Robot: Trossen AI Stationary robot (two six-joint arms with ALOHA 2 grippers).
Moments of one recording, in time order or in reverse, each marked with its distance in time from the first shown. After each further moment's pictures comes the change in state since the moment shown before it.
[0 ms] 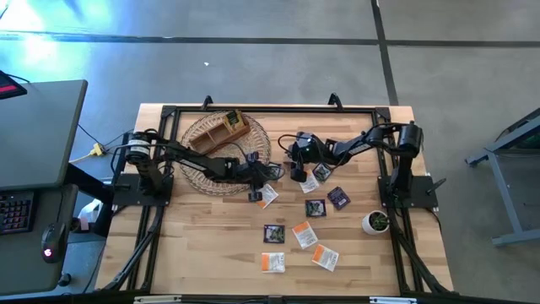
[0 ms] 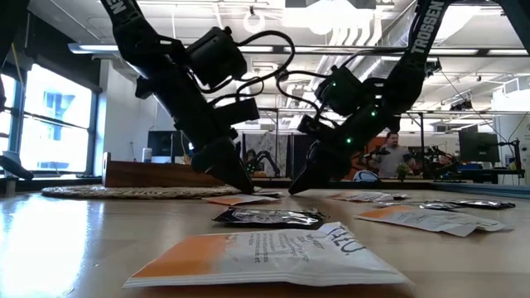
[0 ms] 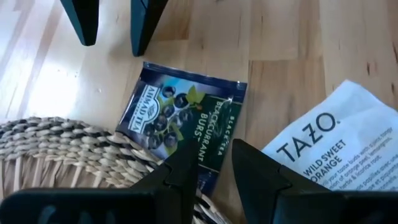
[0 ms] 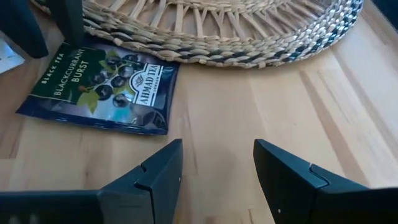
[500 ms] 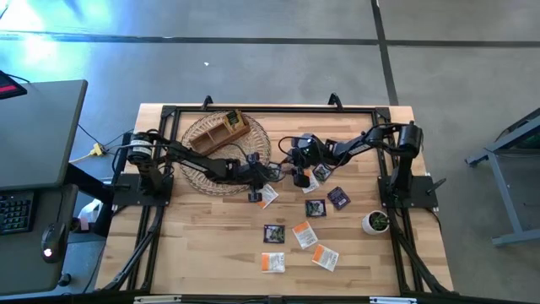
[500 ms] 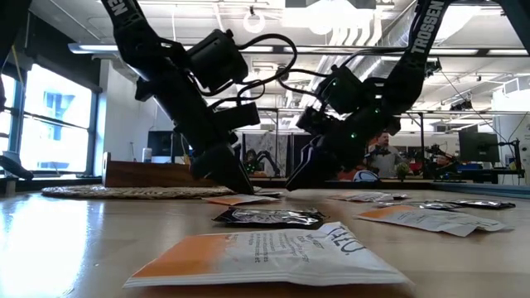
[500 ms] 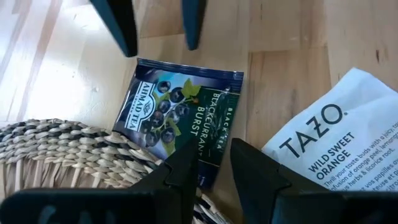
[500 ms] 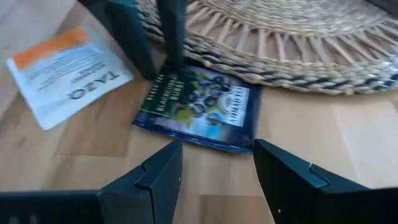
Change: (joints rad) left arm 0.000 0.028 0.002 -0.004 -0.026 0.031; right arm 0.008 0.000 0.000 0.006 -0.257 -0.009
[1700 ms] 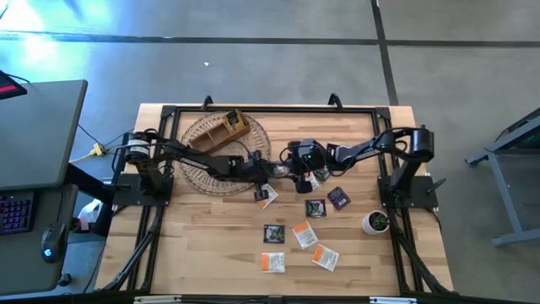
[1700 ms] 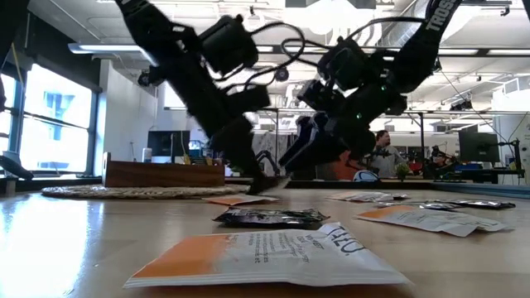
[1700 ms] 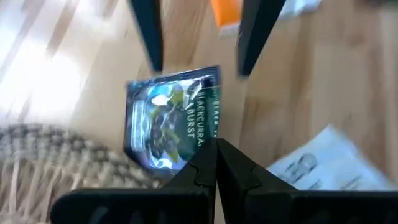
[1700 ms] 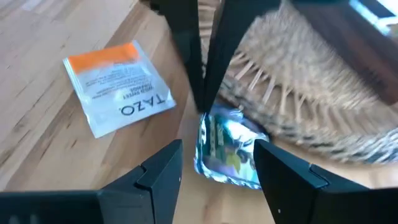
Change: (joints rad) left arm 0.001 -0.032 0.098 -0.099 0.035 -0.148; right arm 0.103 -0.121 -0.002 -0.063 0.093 -0.195
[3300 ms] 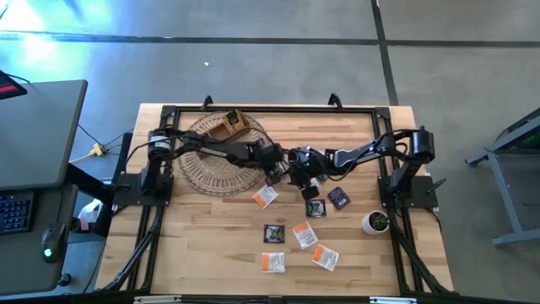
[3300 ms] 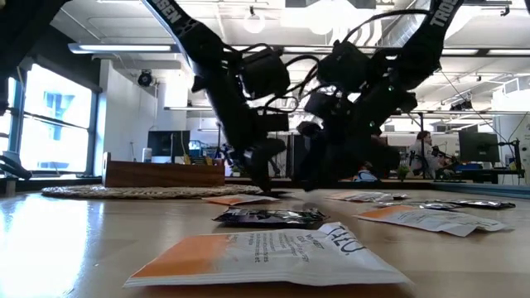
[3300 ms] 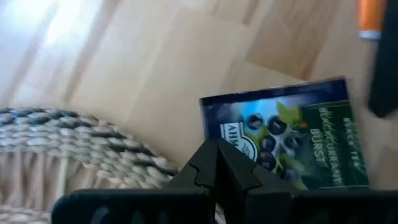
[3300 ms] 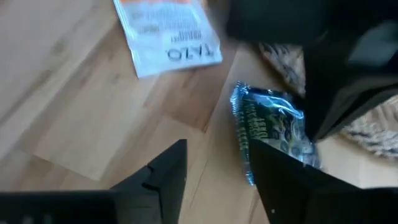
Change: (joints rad) left arm 0.136 0.199 0.282 -0.294 -0.021 -0.131; right arm 0.064 0.004 0.000 -0.156 0.064 -0.164
